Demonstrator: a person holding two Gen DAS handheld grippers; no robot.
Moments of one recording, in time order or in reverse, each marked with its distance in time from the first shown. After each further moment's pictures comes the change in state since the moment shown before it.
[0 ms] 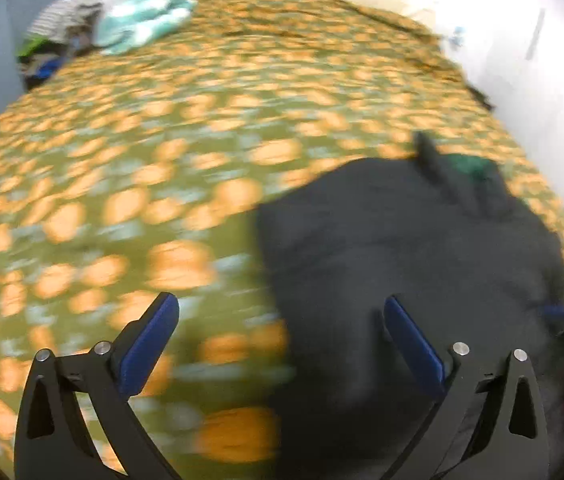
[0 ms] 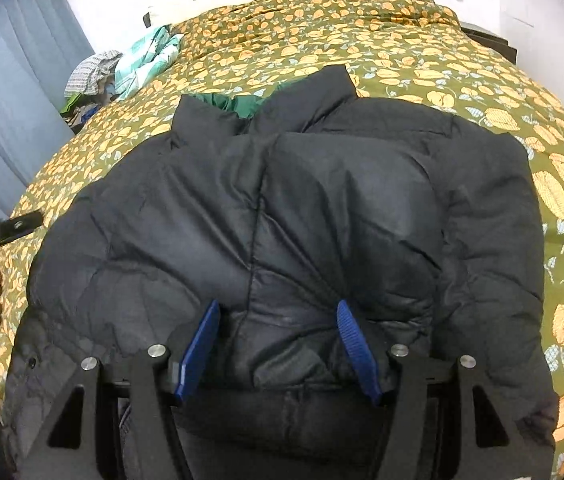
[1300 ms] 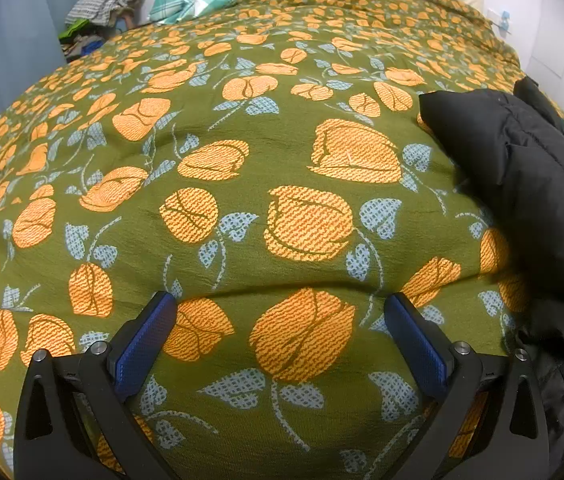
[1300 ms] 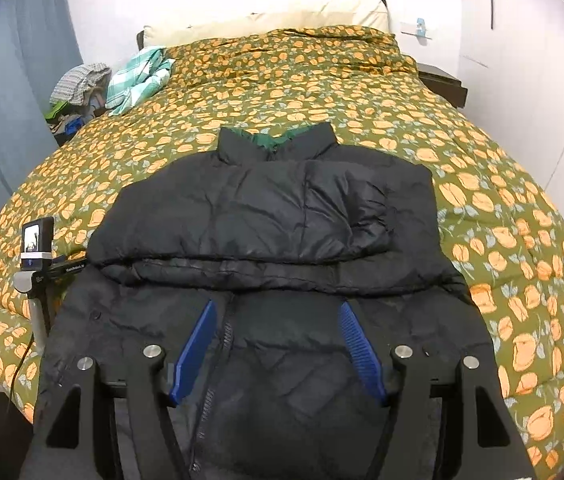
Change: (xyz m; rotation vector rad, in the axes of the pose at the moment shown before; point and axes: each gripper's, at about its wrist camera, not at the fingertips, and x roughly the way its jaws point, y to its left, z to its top) left arm 0.065 0.071 -0.055 -0.022 0.013 0.134; right arm -0.153 0.084 -0.071 0.018 -0.106 -0.163
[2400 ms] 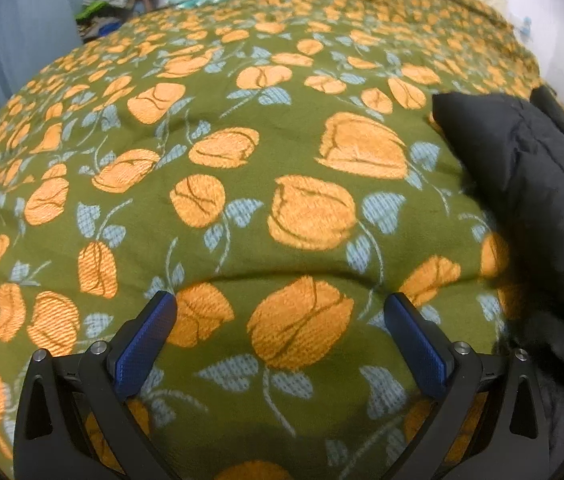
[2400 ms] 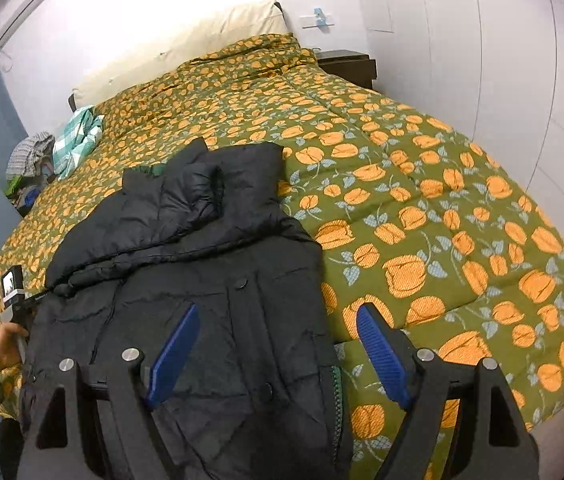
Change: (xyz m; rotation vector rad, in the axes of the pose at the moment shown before) left arm -0.010 -0.004 -0.002 -0.041 0.073 0.038; right arm -0.067 -0.156 -0.073 0.271 -0.075 -0.072
